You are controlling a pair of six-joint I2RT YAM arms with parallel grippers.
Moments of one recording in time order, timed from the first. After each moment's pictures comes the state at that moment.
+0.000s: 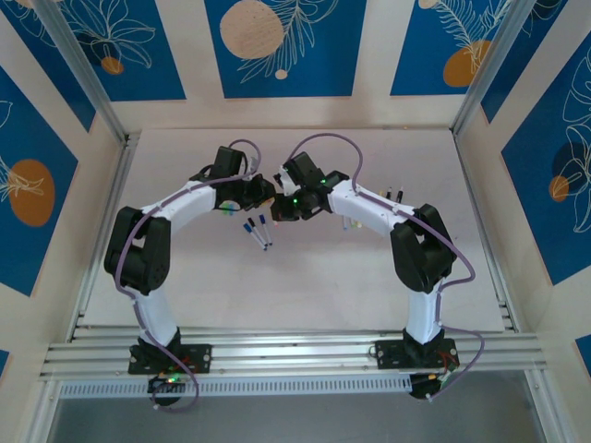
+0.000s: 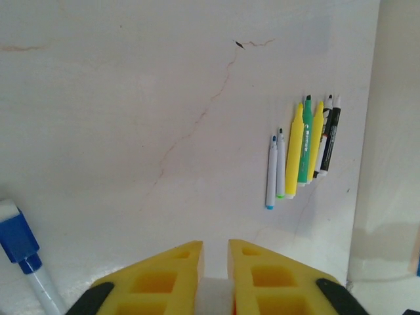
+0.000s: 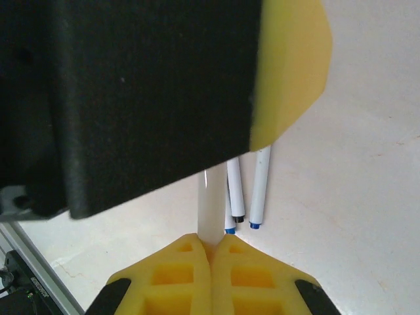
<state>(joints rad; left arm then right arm) -0.38 1.85 1.31 -0.30 0.55 -0.75 0.67 1.91 1.51 -0.59 -0.36 0.46</state>
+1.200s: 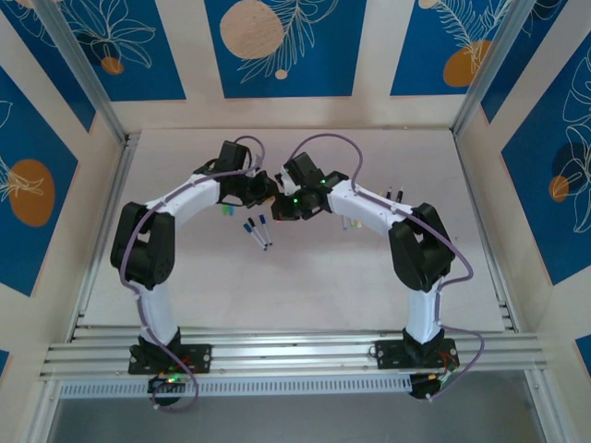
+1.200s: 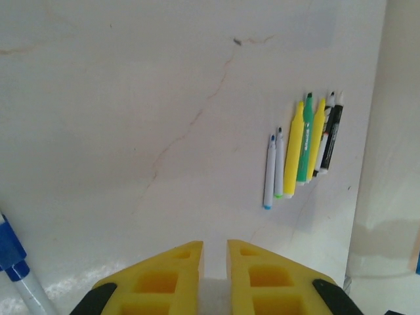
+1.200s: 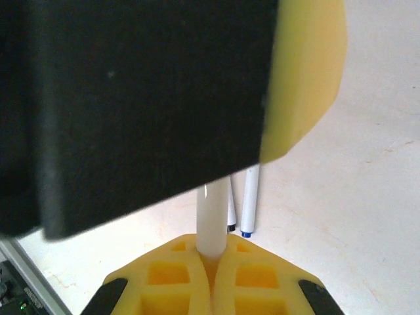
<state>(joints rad) -0.37 1.92 1.44 -0.43 0.55 -0.73 0.67 1.90 1.46 -0.55 -0.34 0.48</state>
